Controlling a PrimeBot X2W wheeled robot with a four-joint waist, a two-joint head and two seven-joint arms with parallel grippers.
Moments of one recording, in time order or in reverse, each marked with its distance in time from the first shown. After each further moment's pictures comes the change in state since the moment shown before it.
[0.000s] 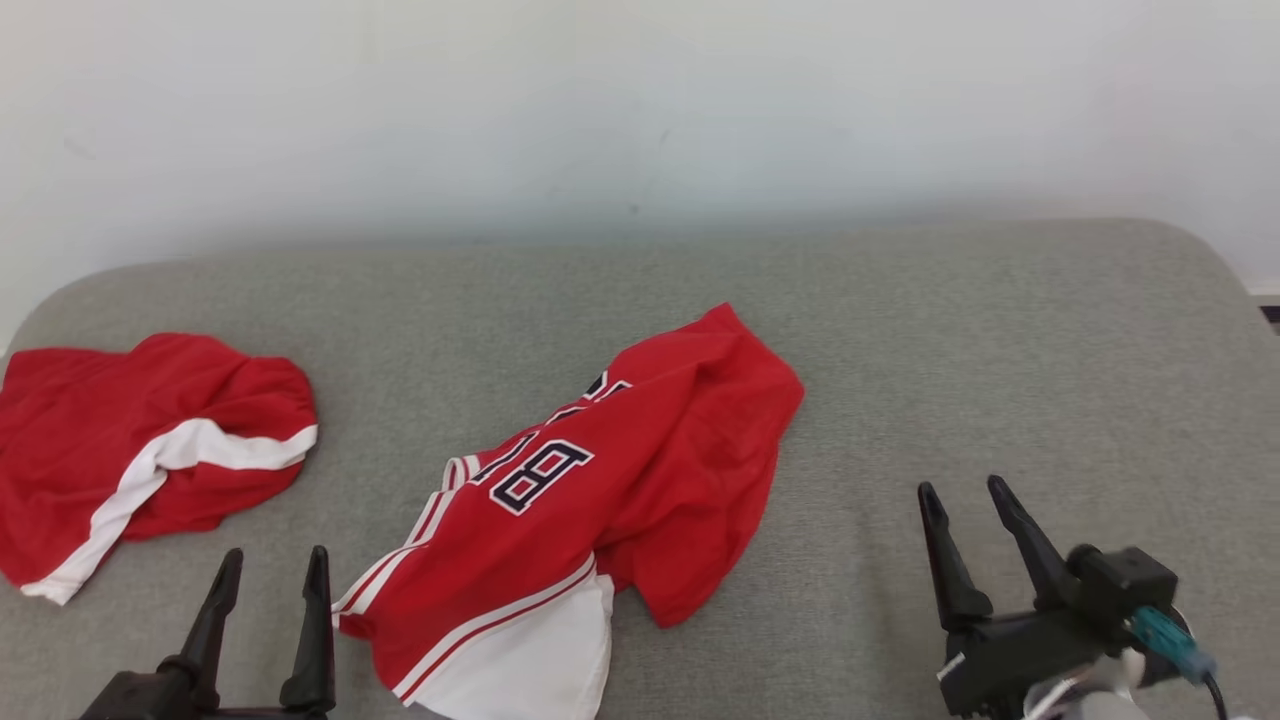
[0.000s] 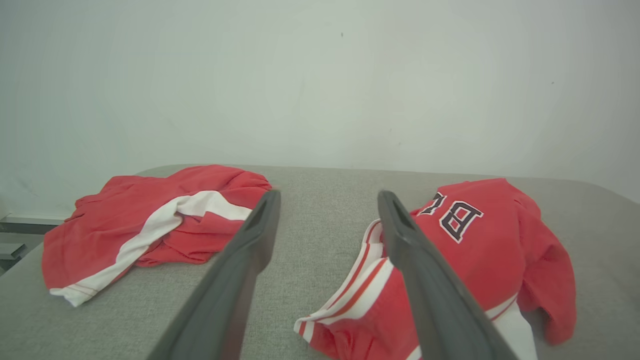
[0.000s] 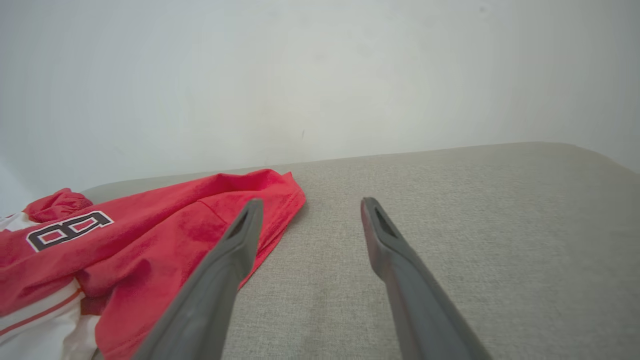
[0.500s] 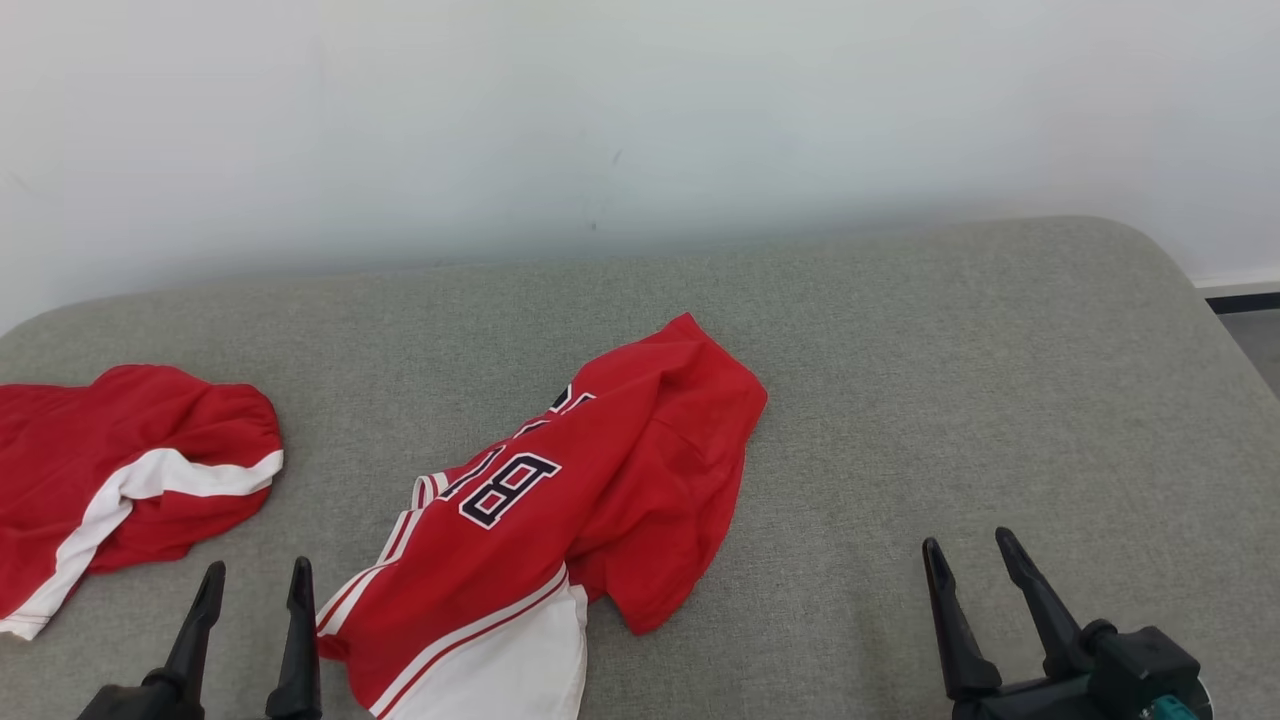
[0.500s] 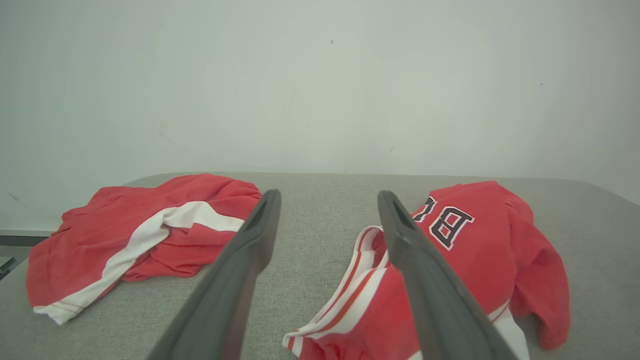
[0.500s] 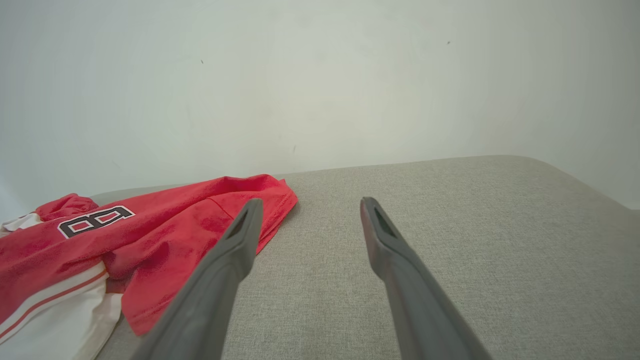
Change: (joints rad) left arm 0.017 -0.007 0.036 -0.004 0.016 0.000 0.000; right arm 0.201 0.017 -0.039 -0.240 -0.072 0.000 0.000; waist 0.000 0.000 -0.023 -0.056
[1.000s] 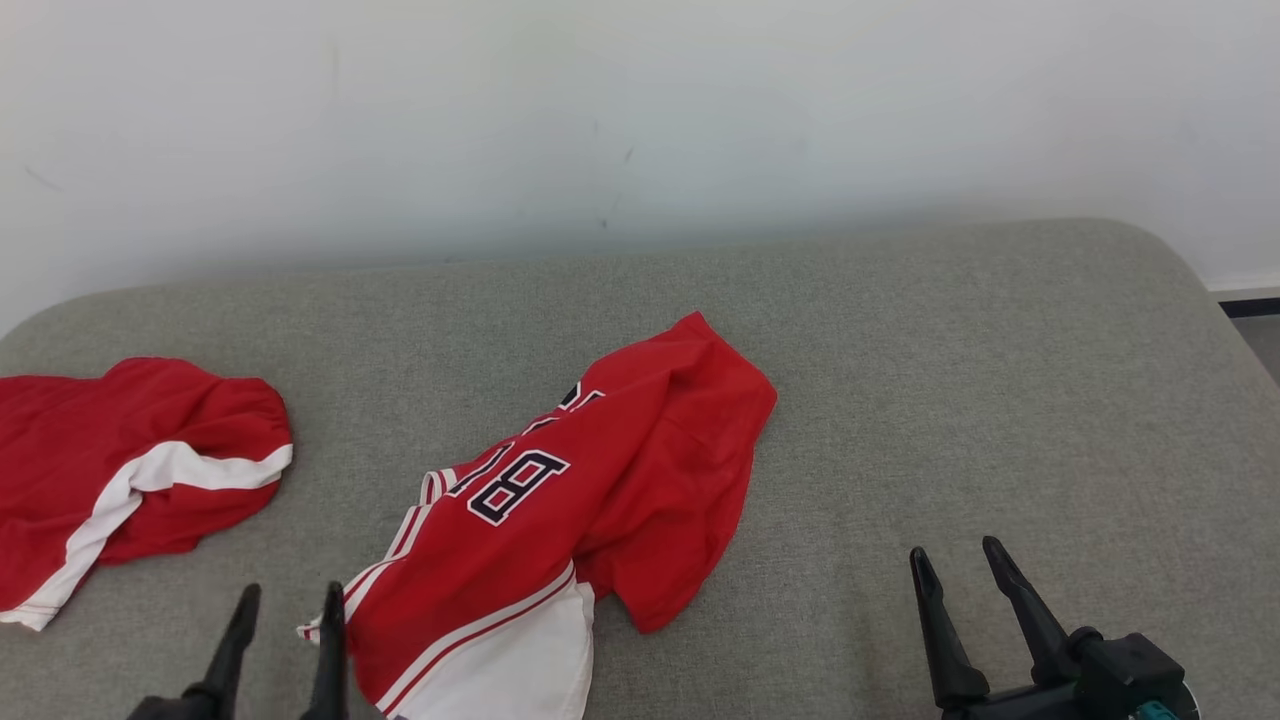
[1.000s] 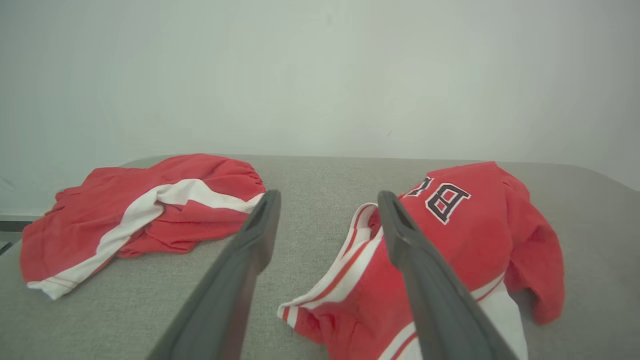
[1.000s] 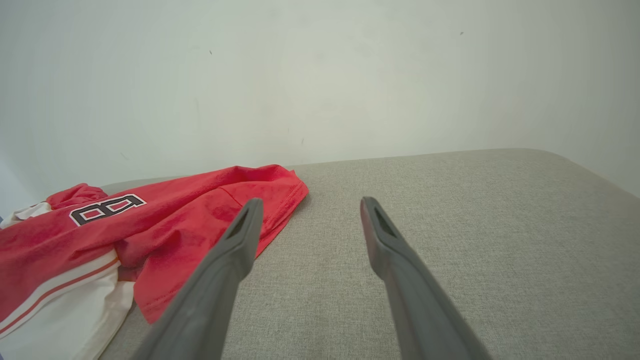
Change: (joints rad) left arm 0.007 0.000 -0.015 0.021 0.001 0.000 0.000; right arm 0.015 0.015 0.008 0.002 -0.018 0.000 0.000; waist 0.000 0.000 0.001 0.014
